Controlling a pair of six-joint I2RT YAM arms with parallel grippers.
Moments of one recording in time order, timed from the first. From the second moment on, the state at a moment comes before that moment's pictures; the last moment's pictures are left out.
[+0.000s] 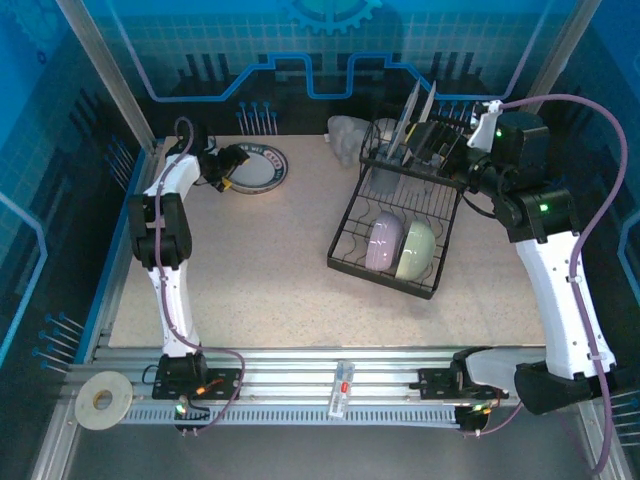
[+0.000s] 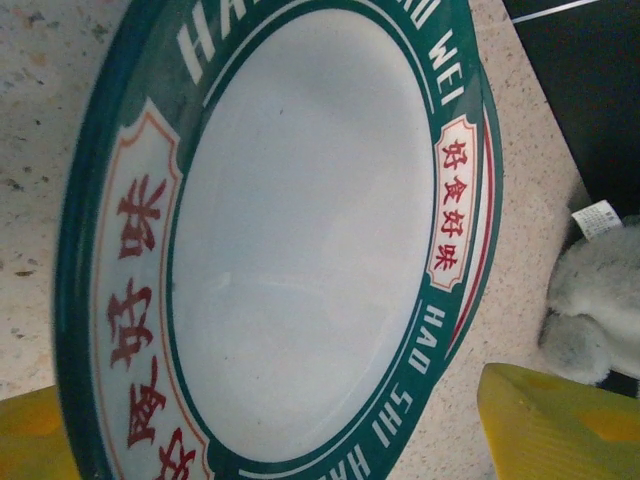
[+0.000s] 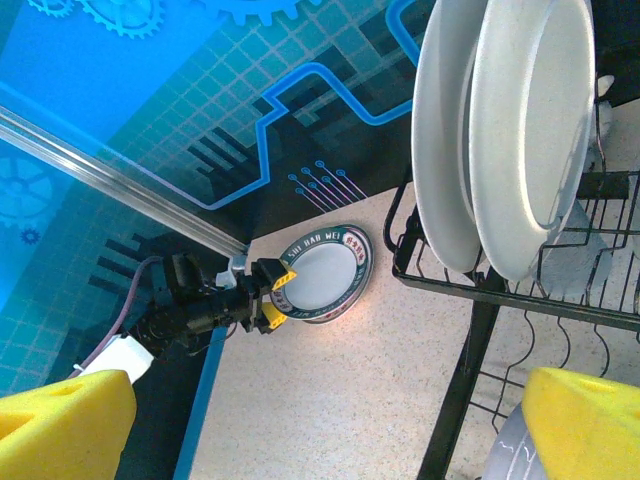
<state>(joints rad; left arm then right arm) 0.12 2.29 1.92 -0.59 0.41 -0.77 0.20 1.22 1.66 -0.80 -0.26 0.67</state>
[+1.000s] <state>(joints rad) 0.07 2.34 2.05 -0.82 0.29 -0.72 0.20 1.26 1.65 -0.79 -0.29 0.67</state>
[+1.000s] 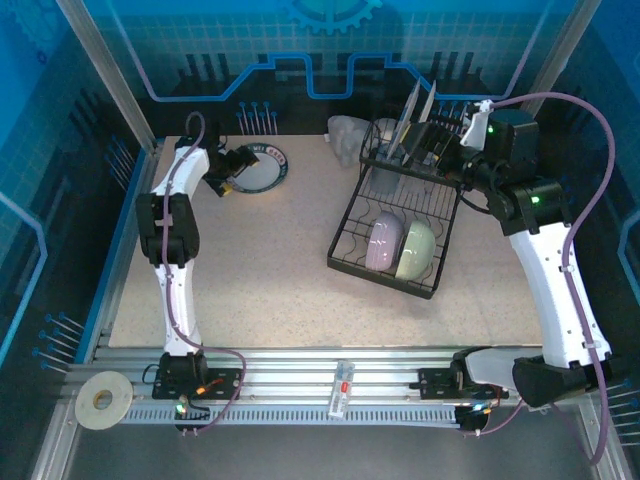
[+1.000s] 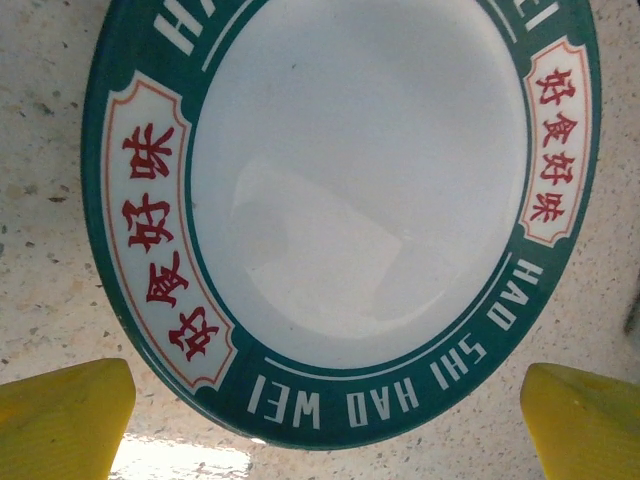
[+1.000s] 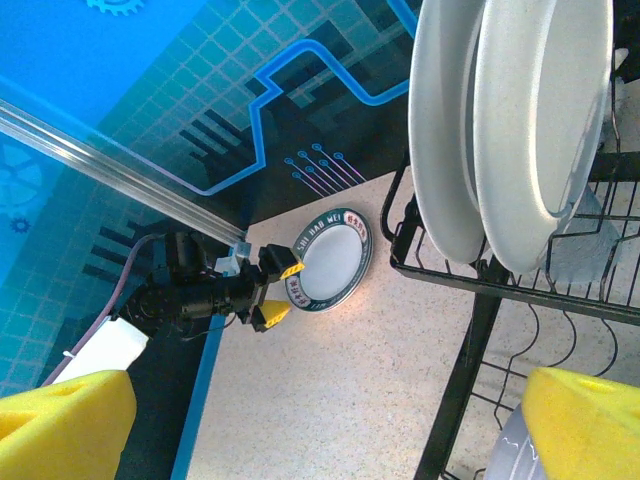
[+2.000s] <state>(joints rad) -0.39 1.98 1.73 -0.79 0.45 -0.48 0.19 1.37 1.77 -0.91 -0.16 0.62</state>
